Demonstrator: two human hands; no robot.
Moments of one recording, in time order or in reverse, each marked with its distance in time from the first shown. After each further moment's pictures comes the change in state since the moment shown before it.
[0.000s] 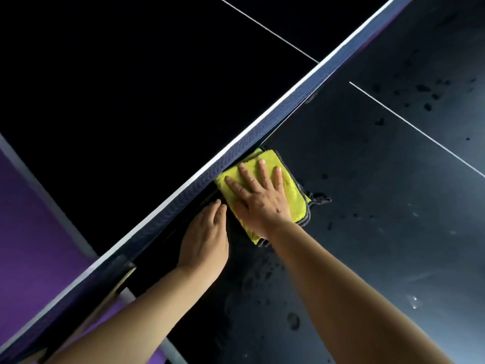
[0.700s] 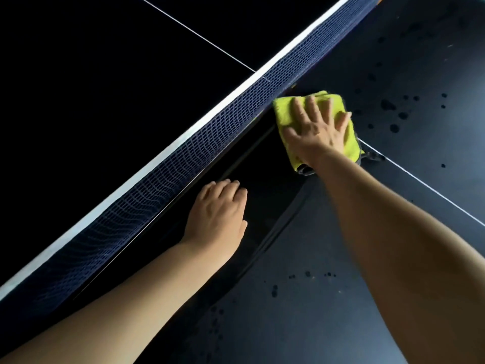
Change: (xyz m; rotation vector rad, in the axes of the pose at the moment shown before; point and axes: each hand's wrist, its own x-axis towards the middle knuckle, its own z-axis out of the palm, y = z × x) left_hand 0.170 0.140 0.003 0.195 0.021 0.247; right_hand 0.119 0.295 -0.053 0.009 0.140 0.485
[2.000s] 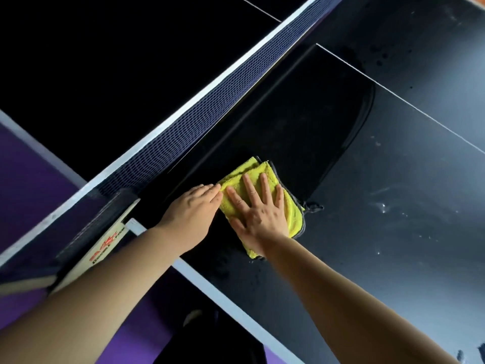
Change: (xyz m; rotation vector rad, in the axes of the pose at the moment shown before) left_hand -0.310 -0.107 0.035 -0.044 -0.010 0.267; right_hand -0.445 -0.202 0.058 -0.021 -0.216 -0.302
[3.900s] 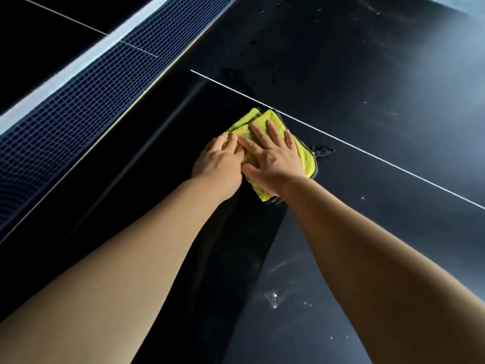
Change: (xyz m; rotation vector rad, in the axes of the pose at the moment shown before) left_hand 0.420 0.206 -0.025 -0.033 -0.098 -0.221; right_hand 0.139 0.417 -0.069 0.045 0.214 0.123
